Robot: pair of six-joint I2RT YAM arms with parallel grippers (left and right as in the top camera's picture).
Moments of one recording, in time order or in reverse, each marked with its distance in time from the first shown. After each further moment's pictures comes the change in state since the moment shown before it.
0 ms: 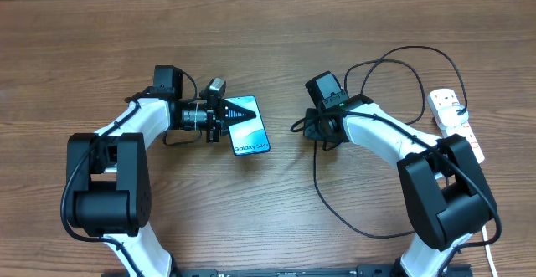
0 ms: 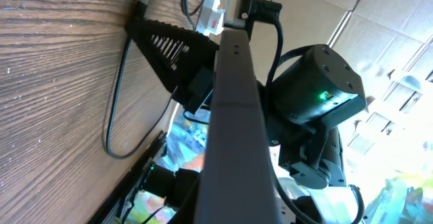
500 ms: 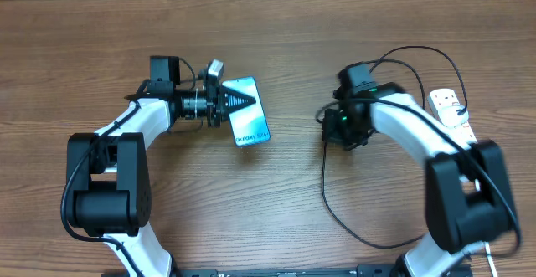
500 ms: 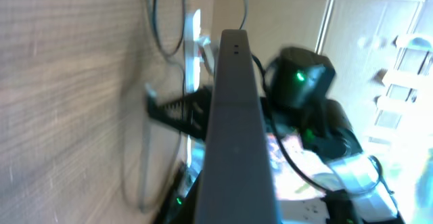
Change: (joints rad) left arm 0.000 0.000 -0.001 0.323 0.003 -0.057; right arm -0.158 -0.054 0.032 -0.219 -0.299 -0.169
